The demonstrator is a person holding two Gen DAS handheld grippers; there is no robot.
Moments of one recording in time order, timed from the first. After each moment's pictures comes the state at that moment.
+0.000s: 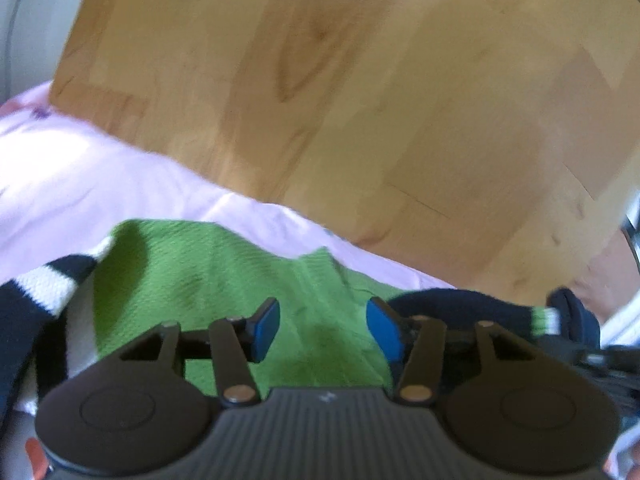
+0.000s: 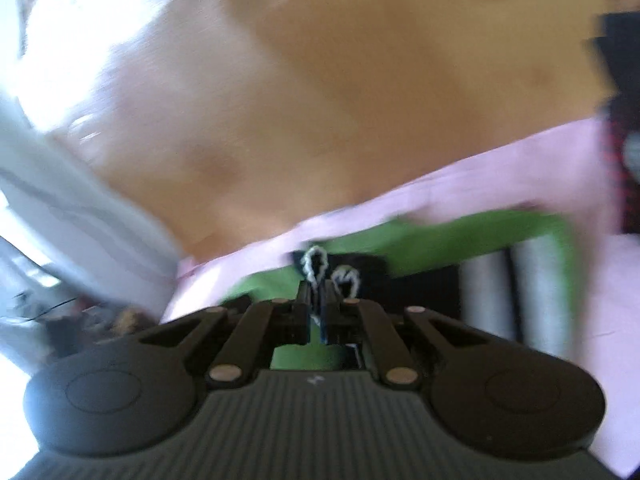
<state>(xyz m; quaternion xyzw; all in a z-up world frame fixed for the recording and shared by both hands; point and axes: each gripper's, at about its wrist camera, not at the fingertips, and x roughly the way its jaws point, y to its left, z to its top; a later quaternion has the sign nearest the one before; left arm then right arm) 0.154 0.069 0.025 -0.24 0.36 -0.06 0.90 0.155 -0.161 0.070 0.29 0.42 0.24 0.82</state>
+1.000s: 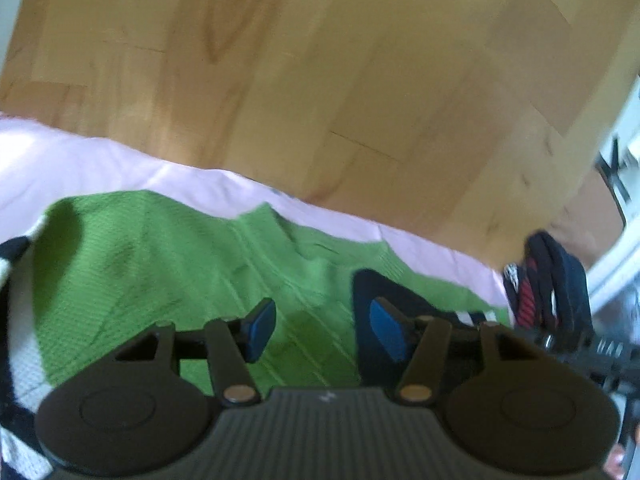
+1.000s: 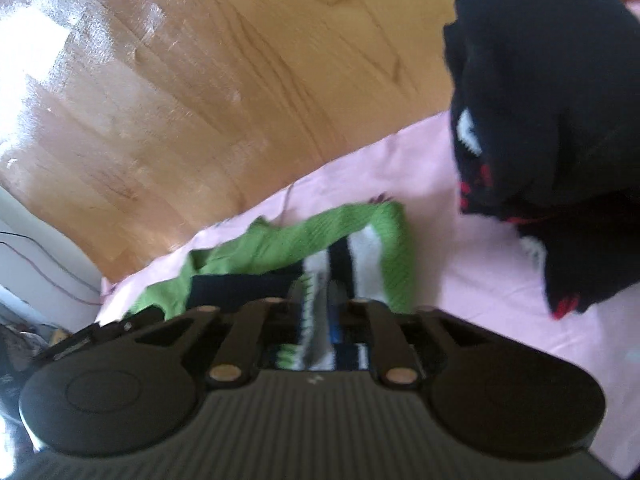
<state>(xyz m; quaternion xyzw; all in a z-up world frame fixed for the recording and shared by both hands) 0.149 0.018 0.015 -0.17 0.39 -0.13 0.90 0.123 -0.227 0.026 0.27 0.41 0.09 0.87</state>
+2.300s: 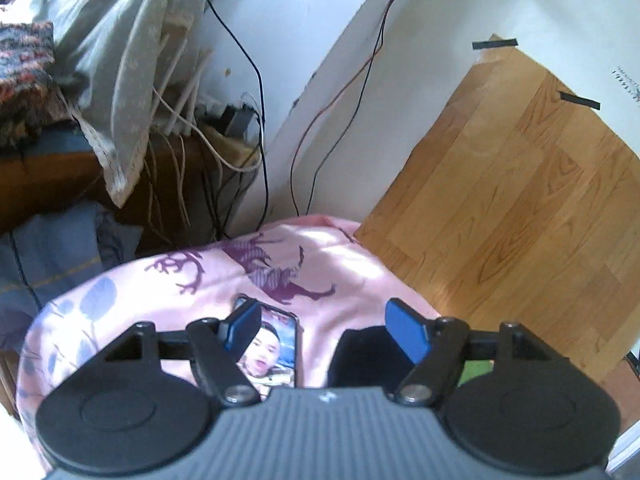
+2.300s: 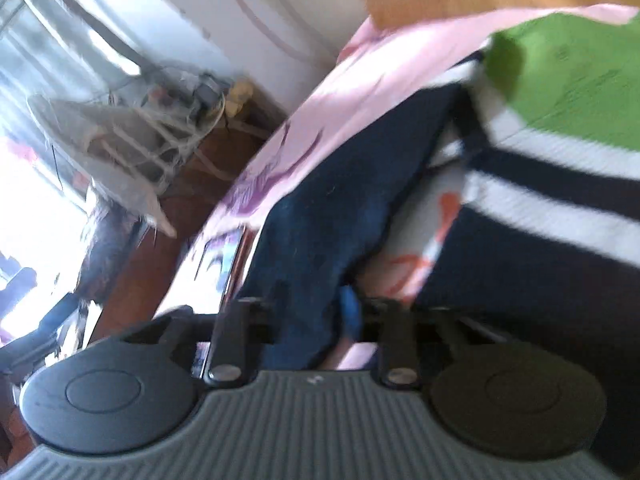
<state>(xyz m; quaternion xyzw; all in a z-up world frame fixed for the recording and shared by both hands) -0.194 0.258 0.105 -0.30 0.19 0.17 0.92 0.040 0.121 -0.006 0.15 0.51 0.43 0.73</state>
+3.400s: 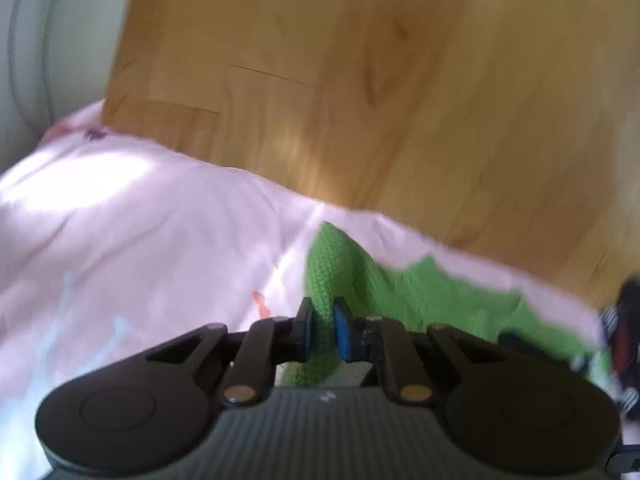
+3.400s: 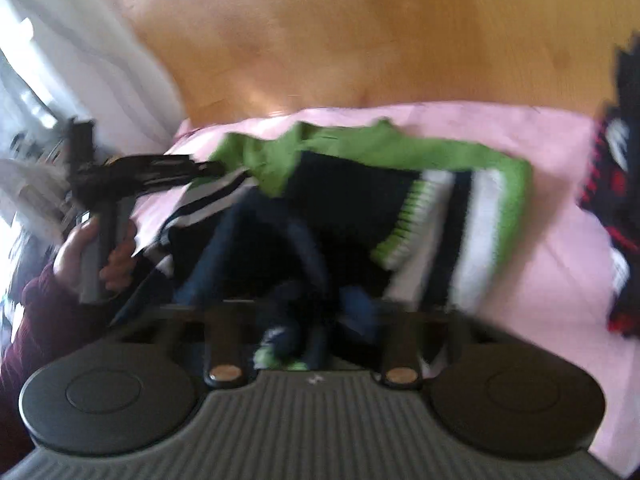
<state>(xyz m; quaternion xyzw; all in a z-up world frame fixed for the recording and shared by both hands) 0.165 0.100 0.019 -0.20 0.37 0.03 0.91 0.094 -0.181 0.035 0.09 0.46 0.32 0.82</state>
